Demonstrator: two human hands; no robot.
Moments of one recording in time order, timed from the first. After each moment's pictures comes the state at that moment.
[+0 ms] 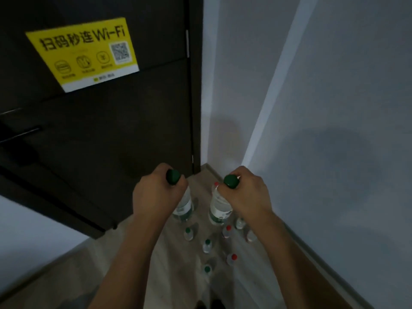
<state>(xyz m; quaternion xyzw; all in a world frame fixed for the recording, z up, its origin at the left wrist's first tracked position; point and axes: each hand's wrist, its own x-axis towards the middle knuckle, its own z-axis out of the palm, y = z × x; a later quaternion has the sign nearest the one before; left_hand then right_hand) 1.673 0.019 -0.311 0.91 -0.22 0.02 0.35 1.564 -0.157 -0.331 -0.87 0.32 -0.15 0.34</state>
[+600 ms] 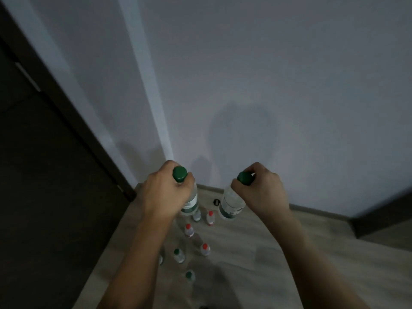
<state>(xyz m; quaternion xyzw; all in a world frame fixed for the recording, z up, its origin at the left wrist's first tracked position) 1.573 -0.111 -0.290 0.80 -0.49 -0.06 0.34 1.374 -0.182 -0.301 -0.71 0.60 -0.26 0.25</state>
